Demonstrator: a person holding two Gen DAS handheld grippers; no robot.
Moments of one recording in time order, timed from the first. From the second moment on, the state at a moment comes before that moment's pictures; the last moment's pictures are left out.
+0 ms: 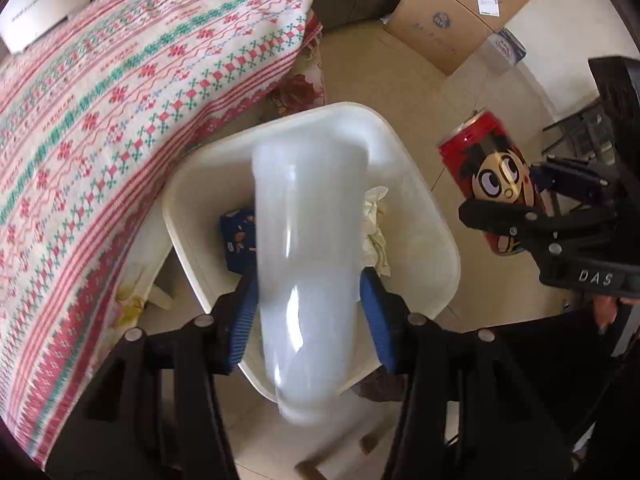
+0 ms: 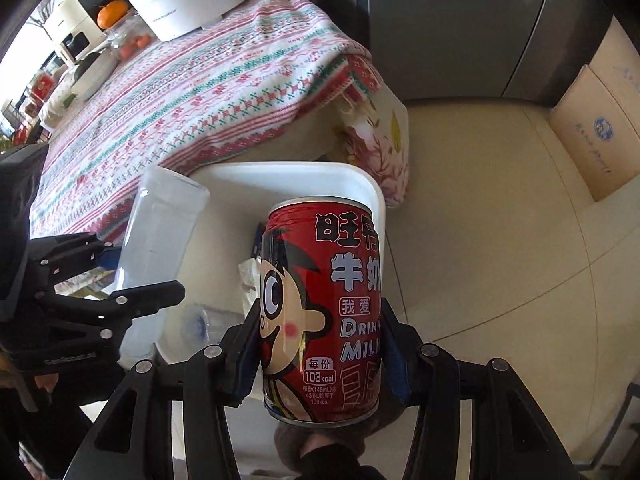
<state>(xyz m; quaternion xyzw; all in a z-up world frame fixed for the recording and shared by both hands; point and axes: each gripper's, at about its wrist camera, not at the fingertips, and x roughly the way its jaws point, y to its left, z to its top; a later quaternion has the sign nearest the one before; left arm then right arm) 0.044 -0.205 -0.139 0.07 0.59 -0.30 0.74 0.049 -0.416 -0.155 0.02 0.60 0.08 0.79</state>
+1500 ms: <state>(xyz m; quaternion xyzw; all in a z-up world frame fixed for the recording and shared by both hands) -0.035 -0.088 -0.043 0.01 0.44 -0.11 0.89 -0.030 -0.341 -0.052 -0.02 0.41 0.07 0.91</state>
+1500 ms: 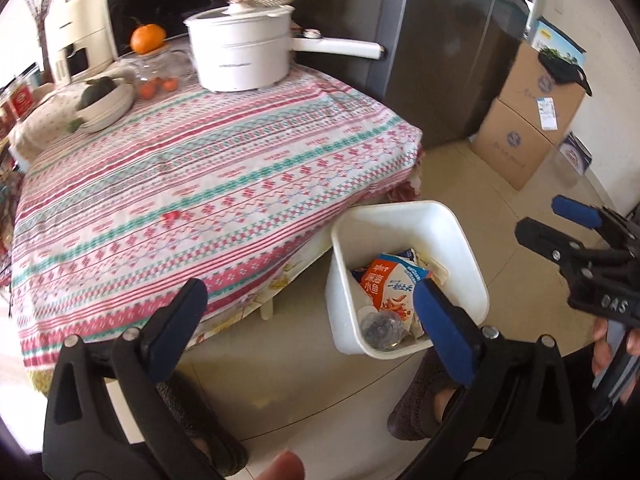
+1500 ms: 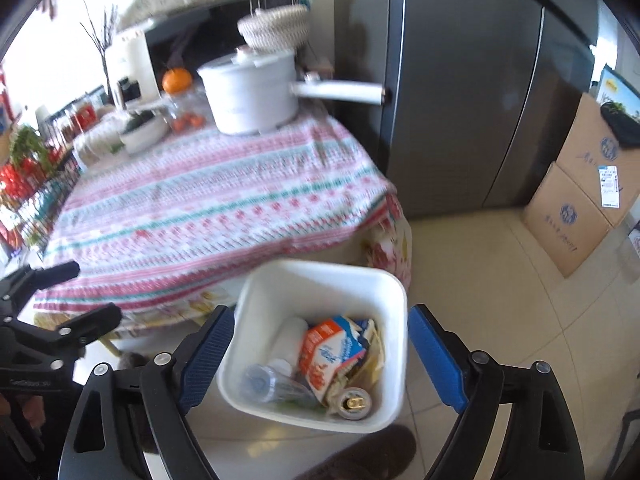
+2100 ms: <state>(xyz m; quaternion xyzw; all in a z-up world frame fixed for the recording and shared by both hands) -0.056 -0.063 -0.020 -0.01 0.38 -0.06 0.92 -0.052 -0.308 -0.025 -0.05 0.34 0.05 0.94</state>
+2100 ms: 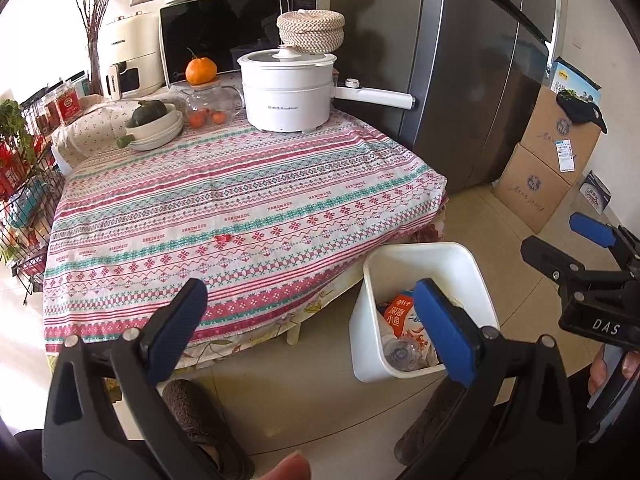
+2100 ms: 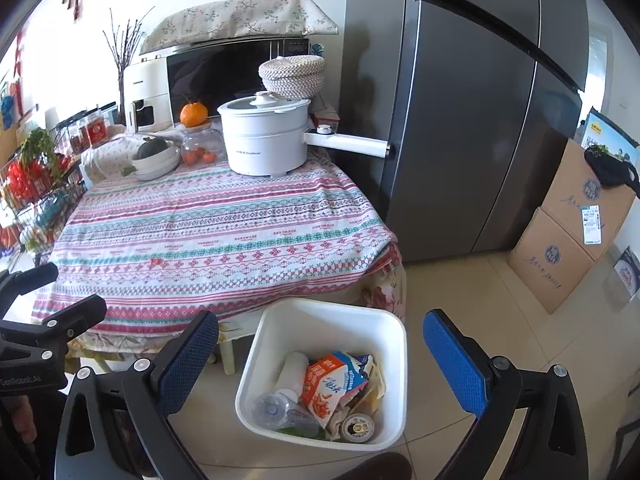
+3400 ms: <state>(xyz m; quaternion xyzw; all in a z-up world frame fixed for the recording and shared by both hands) -0.060 -0.068 -0.019 -0.01 0.38 -0.05 0.93 -0.050 -0.307 -0.027 -0.05 0.35 0.04 0.94</state>
